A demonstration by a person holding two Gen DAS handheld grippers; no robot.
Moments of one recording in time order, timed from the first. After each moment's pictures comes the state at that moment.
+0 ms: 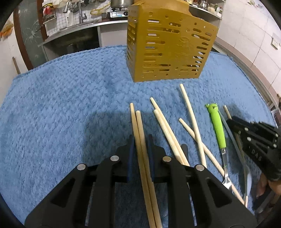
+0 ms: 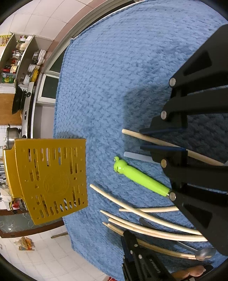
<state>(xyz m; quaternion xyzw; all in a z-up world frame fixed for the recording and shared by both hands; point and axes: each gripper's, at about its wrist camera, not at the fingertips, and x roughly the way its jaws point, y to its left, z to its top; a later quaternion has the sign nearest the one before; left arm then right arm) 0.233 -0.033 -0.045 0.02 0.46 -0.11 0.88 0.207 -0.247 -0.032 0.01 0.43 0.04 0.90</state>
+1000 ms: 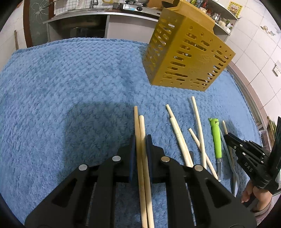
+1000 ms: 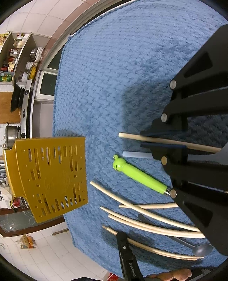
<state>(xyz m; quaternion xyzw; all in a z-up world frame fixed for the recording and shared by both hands) 0.244 0.012 -0.042 -0.08 0.49 -0.12 0.86 0.208 -0.250 -0.030 0.02 0.43 0.06 0.90</state>
